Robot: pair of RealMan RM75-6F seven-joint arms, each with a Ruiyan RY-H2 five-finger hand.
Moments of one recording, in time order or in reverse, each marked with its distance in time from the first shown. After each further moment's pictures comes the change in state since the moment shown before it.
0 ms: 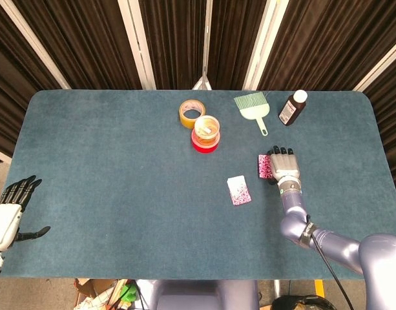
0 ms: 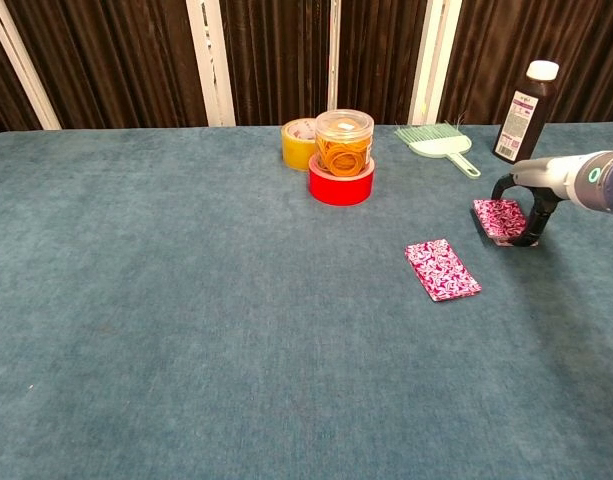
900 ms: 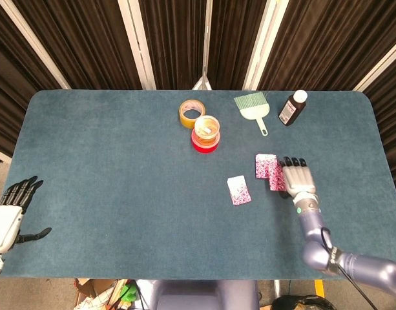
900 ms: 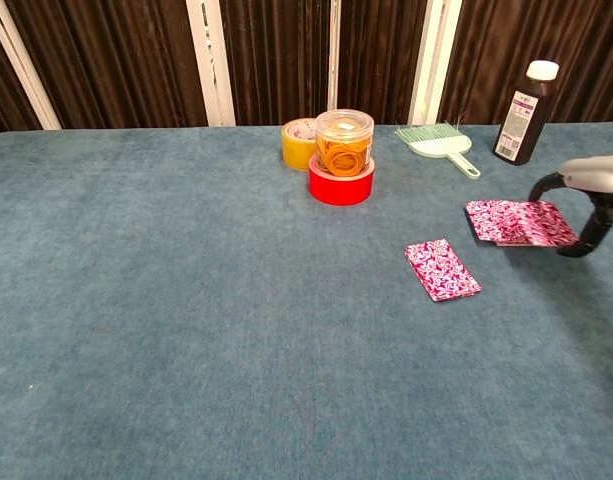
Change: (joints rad) left arm 0.010 -0.003 0.011 0.000 0.044 0.033 0.000; right arm -0.148 0.199 -0.079 -0.365 -0.196 0.183 0.093
